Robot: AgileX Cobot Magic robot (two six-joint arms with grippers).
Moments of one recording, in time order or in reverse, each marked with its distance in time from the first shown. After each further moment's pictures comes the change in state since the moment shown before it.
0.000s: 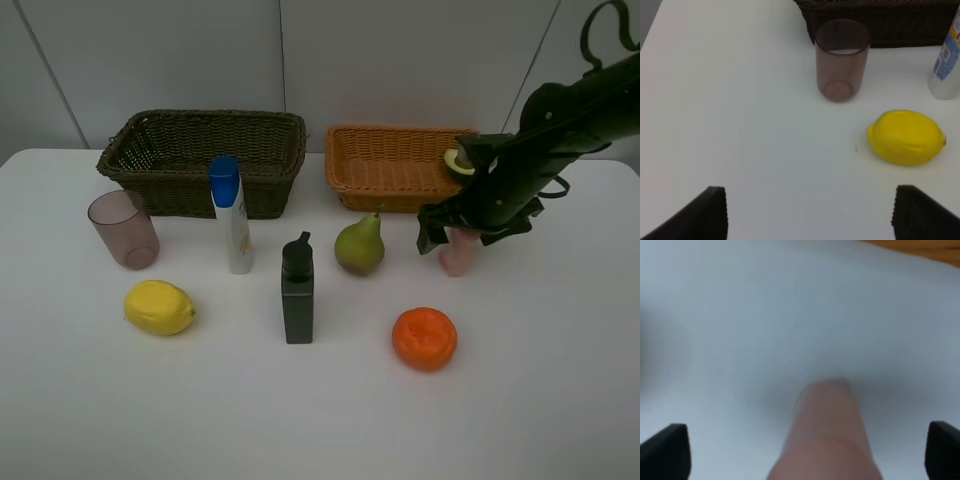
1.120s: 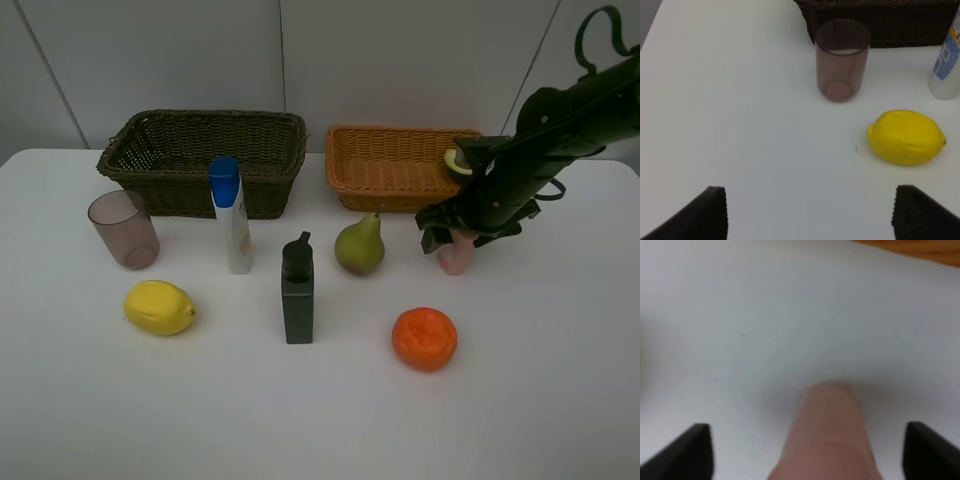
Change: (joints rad) left arm 0.000 0.000 0.000 0.000 0.000 0.000; right arm 0.000 0.006 -0.002 0.008 -0.015 0.000
